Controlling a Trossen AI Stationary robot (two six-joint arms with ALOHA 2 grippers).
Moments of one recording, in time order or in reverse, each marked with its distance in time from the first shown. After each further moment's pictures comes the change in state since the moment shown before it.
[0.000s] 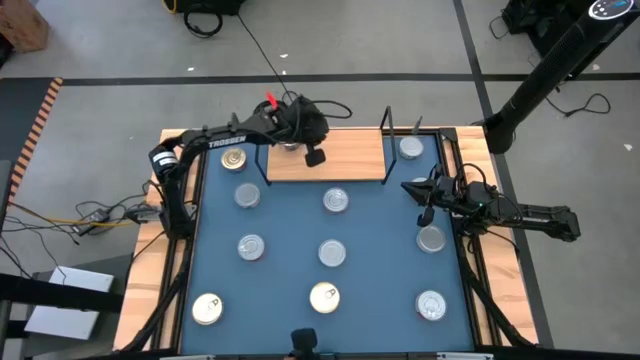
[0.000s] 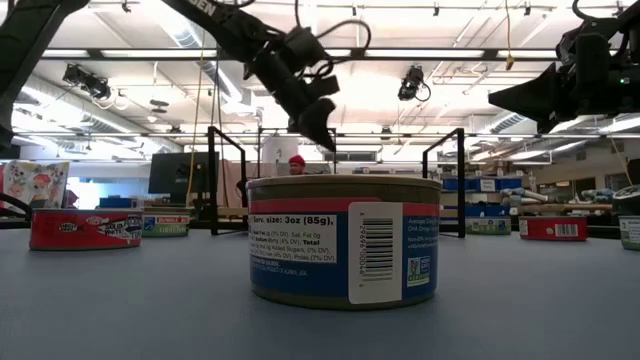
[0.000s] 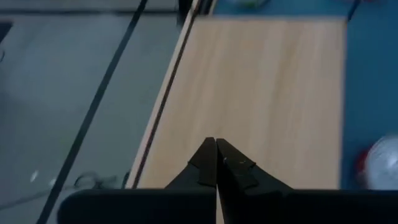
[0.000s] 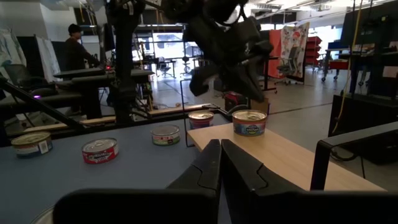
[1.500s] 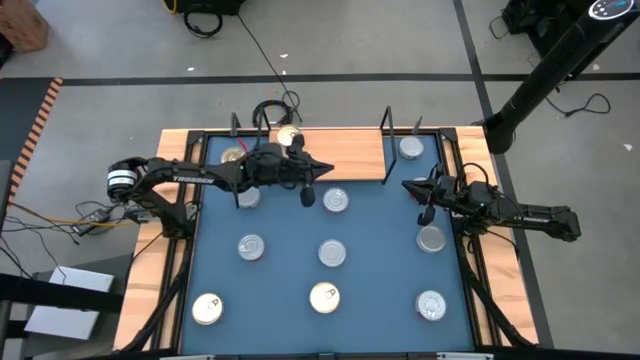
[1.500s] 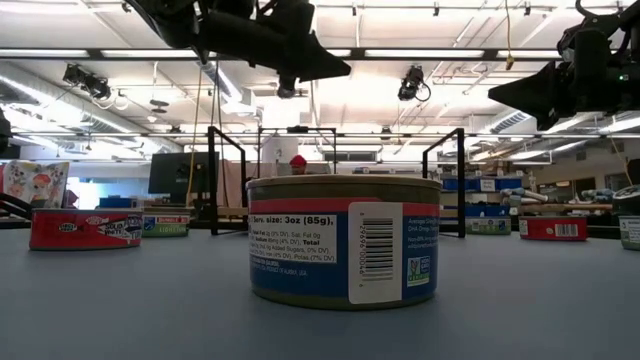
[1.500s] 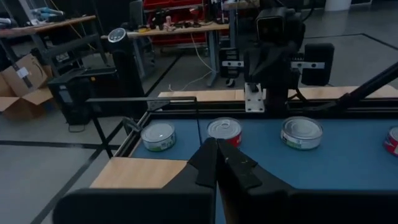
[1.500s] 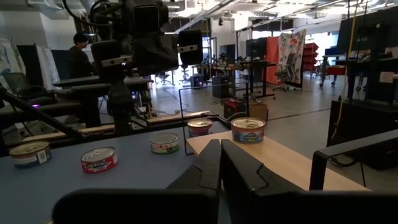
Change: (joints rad) left arm -0.289 -0.355 -0.563 0.783 0.021 -0.208; right arm 0.000 0.006 0.000 0.038 0.009 0.000
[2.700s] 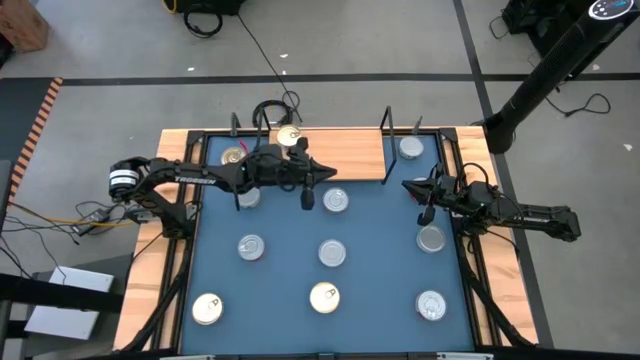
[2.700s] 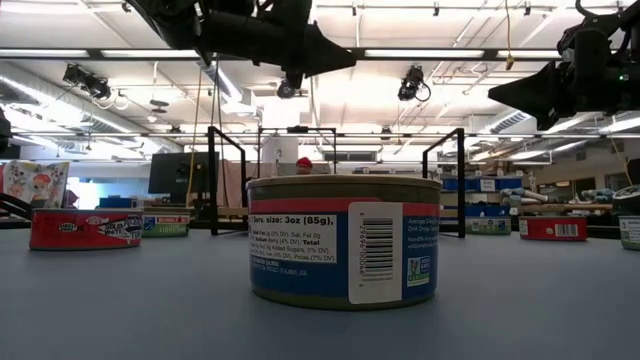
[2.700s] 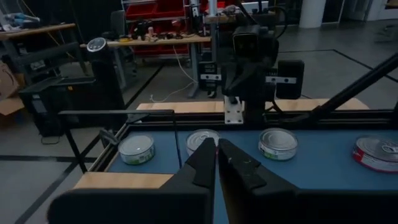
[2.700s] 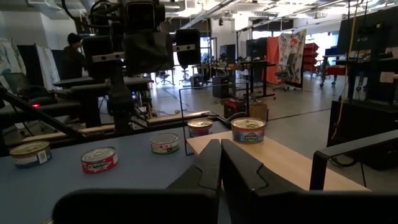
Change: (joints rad) left arm -0.011 0.015 0.000 0.056 0.079 -0.031; right arm 0.000 0.000 0.000 0.000 -0.001 0.000
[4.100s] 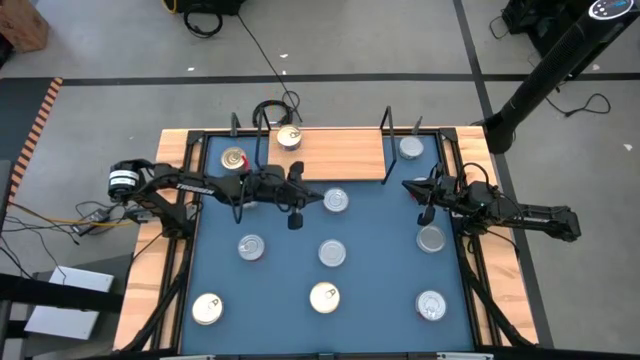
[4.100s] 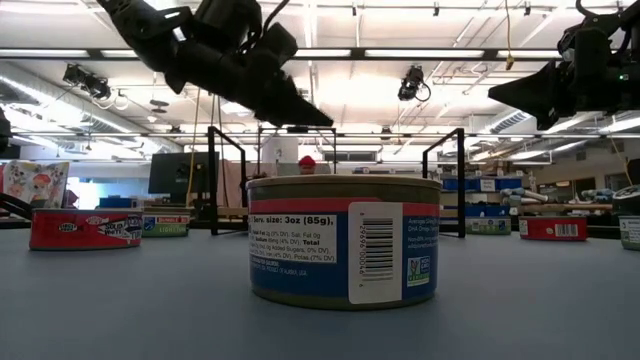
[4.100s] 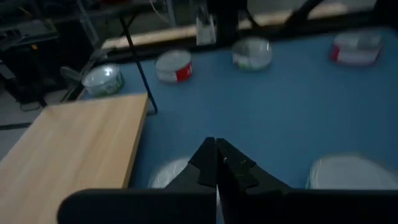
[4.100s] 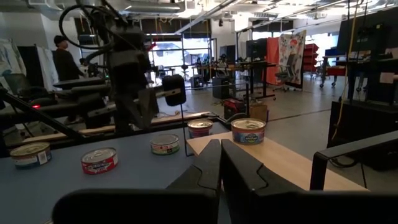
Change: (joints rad) left arm -0.054 -0.001 -0.183 -0.081 -0.008 0.110; right arm 0.000 0.000 0.000 0.004 0.000 0.000
